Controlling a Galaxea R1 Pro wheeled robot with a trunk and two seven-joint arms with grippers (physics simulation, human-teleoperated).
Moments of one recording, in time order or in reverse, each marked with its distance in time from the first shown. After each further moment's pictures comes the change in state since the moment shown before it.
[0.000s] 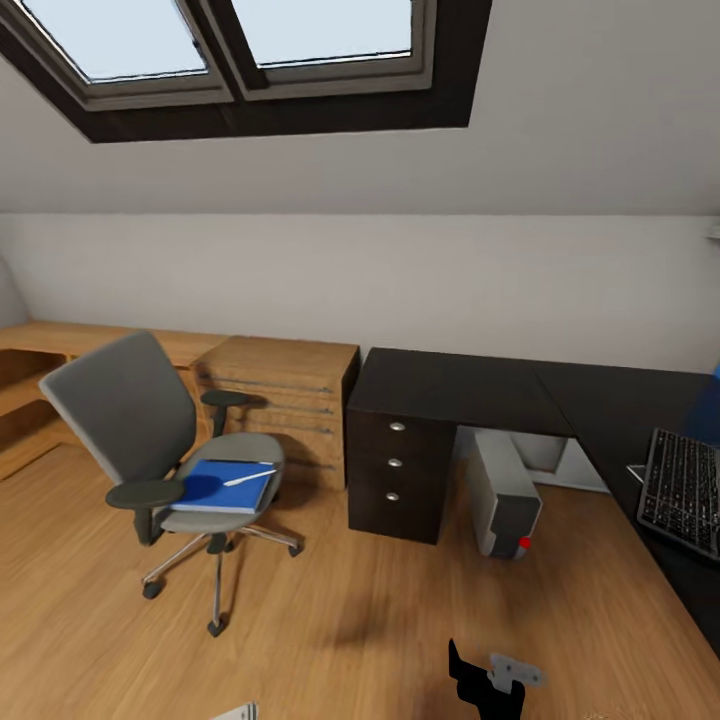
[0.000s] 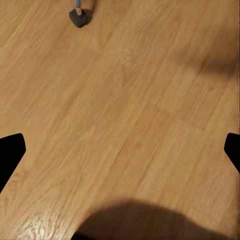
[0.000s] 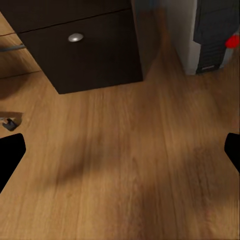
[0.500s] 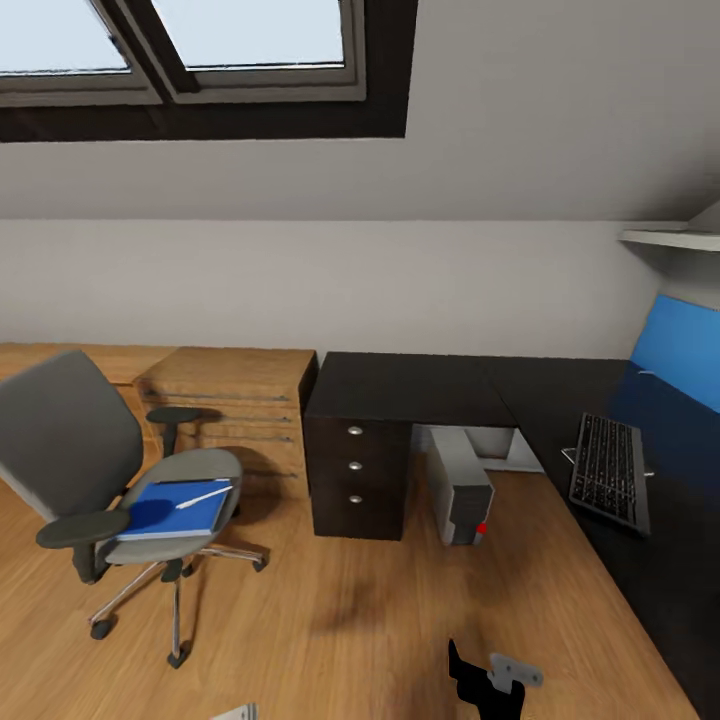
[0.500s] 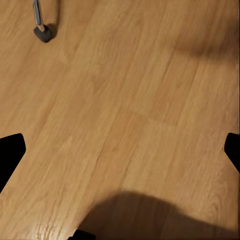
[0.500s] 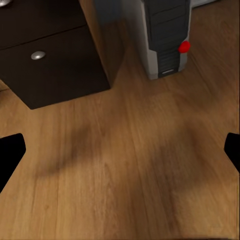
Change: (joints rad) left arm 0.000 0.000 0.000 0.000 0.000 0.000 0.000; right arm 0.000 0.000 0.000 0.000 0.000 0.000 0.000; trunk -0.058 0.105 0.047
